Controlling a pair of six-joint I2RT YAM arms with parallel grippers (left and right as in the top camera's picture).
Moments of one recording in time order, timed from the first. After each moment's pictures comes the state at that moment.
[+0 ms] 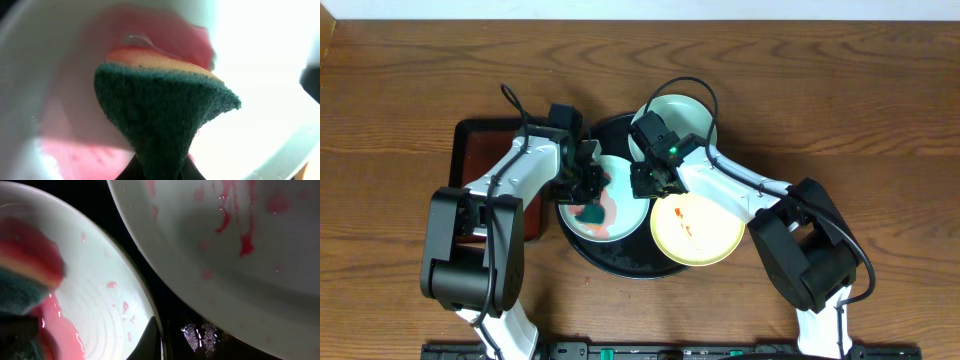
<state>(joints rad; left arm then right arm) -0.18 1.88 1.13 -0.81 0.30 -0.09 0.68 2.08 1.41 -0.59 -0.14 0.58</state>
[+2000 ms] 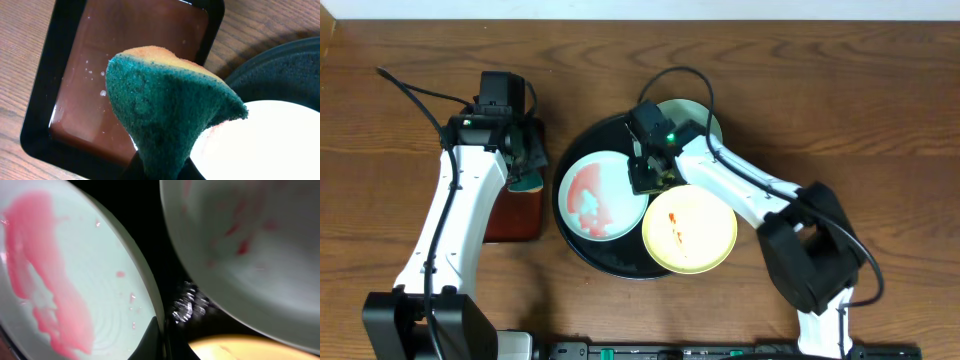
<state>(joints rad) -0.03 1.55 1.28 -0.99 -0.17 -0.38 0.68 2.06 1.54 -0.79 -0.14 0.49</state>
